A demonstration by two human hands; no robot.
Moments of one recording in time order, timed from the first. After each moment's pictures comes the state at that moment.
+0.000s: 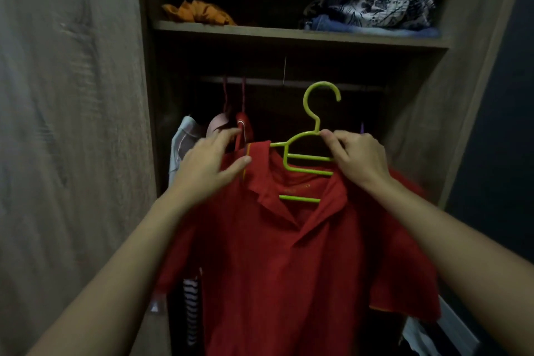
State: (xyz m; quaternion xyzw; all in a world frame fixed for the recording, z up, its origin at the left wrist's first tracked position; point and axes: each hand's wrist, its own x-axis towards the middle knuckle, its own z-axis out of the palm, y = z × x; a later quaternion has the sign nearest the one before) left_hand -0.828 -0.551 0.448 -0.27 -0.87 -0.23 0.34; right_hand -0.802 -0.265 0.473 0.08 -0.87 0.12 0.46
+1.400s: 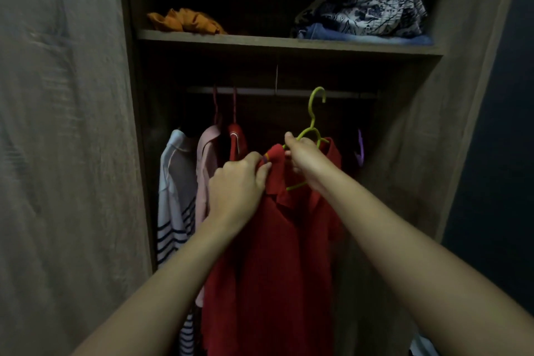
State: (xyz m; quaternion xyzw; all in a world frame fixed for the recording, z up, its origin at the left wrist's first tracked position) left_hand -0.824 -0.488 0.451 -0.16 -0.87 -0.26 0.38; right_hand -0.868 -0.351 0.484 -0.03 -0.79 0.59 0.18
